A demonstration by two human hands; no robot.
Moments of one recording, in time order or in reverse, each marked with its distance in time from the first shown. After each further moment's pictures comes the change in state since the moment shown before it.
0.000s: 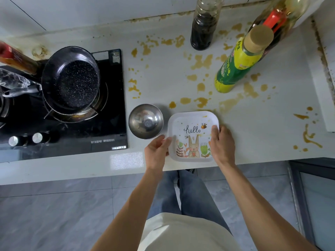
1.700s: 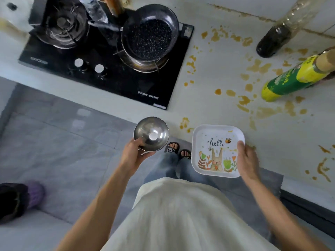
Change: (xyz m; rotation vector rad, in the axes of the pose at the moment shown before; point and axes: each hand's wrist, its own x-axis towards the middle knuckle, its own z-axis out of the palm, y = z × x) left_hand -0.077 -0.093 -0.189 -0.546 0.091 -0.130; right_hand -0.083 0.028 -0.040 -0.081 -0.245 -0.129
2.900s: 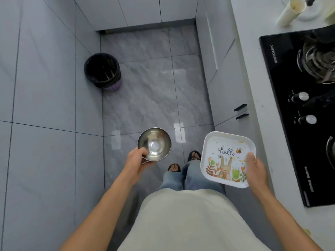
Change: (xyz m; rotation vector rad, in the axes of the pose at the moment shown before) left_hand -0.113 -0.119 -0.367 -0.876 0.647 0.067; right_hand -0.162 -0.225 0.342 -0.545 -0.644 -0.518
